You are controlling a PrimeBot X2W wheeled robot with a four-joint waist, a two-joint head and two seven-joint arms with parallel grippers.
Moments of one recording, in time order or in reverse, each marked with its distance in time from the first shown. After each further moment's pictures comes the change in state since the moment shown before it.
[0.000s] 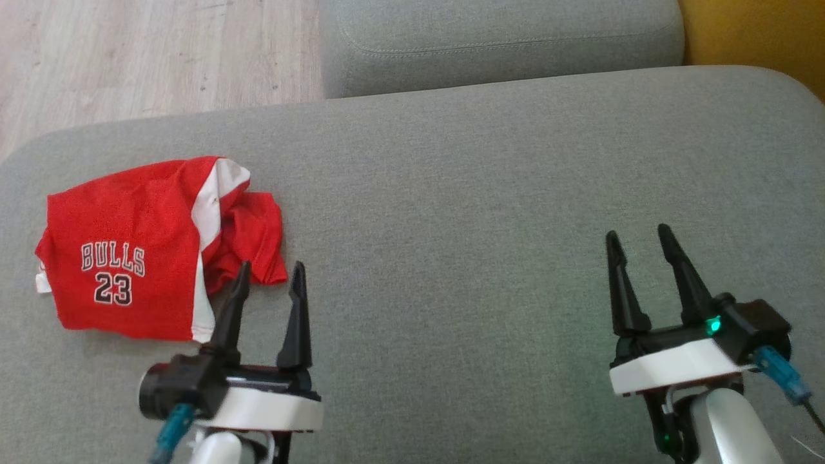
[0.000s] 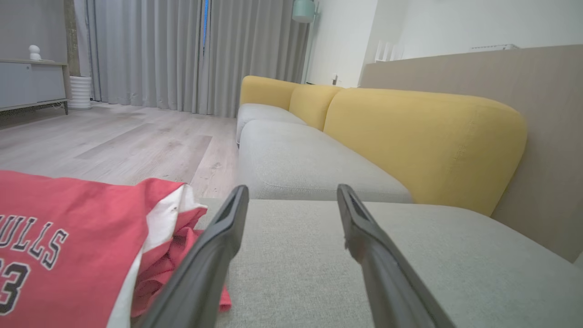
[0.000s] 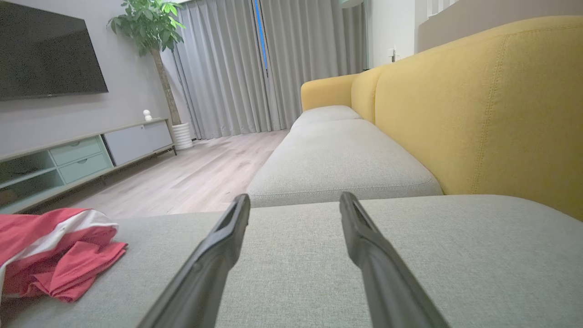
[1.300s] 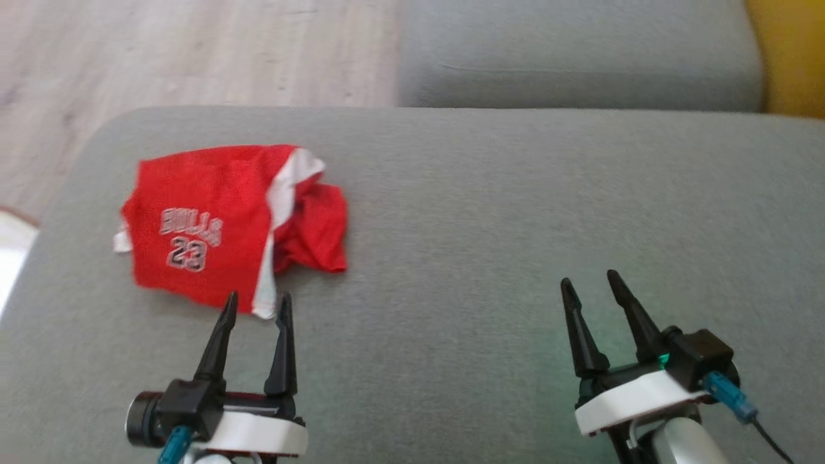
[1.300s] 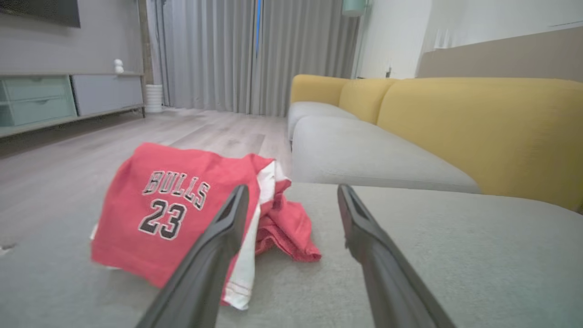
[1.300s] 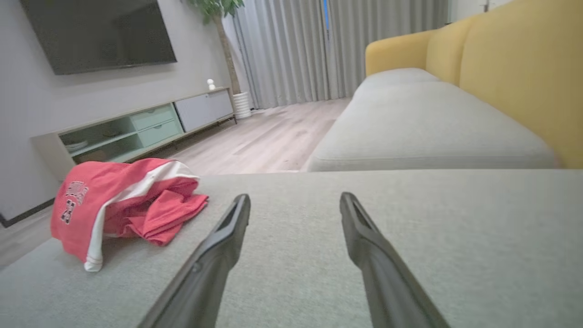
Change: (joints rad) left arm 0.043 -0.054 0.122 0.111 0.136 -0.091 -0.042; right arm 0.022 -0.003 0.108 0.139 0.044 0.000 -0.044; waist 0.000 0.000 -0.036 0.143
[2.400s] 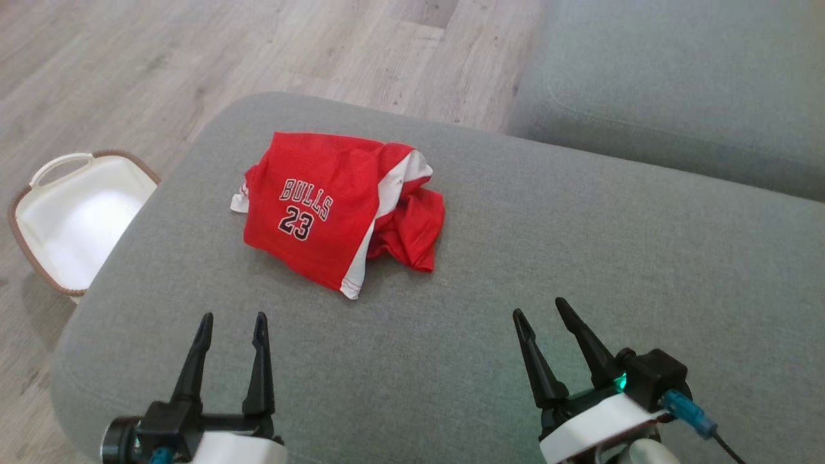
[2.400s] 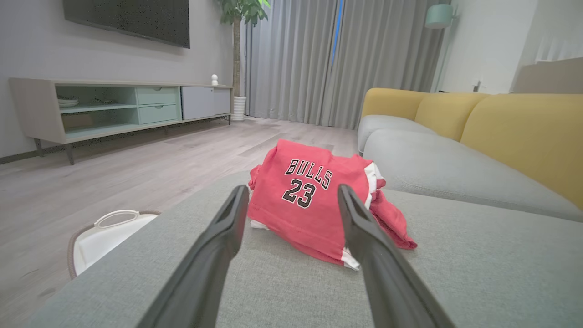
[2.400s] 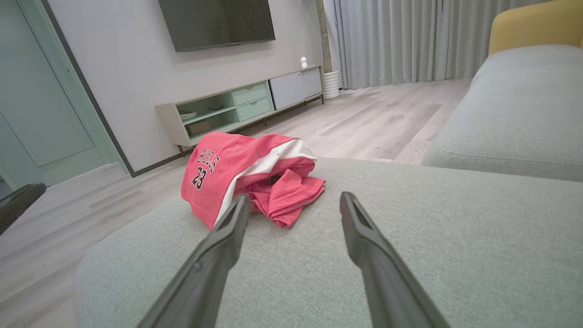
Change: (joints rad) left arm 0.062 0.000 0.075 -0.013 0.040 -0.002 0.000; right arm 0.021 0.000 0.152 0.020 0.076 0.000 0.000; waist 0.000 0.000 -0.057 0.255
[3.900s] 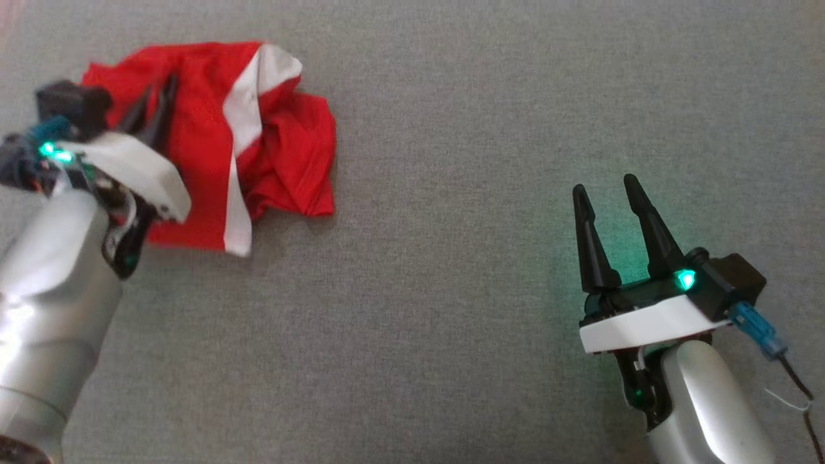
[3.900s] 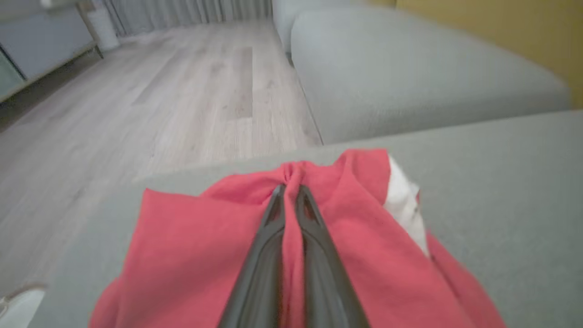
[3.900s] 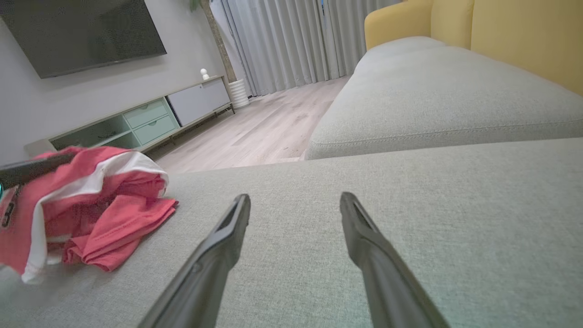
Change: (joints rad) left arm -0.941 0.368 -0.546 0.625 -0.525 -0.087 0.202; right arm -0.189 -0.003 -0.161 -0.094 -0.053 0.000 0.000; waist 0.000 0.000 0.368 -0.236
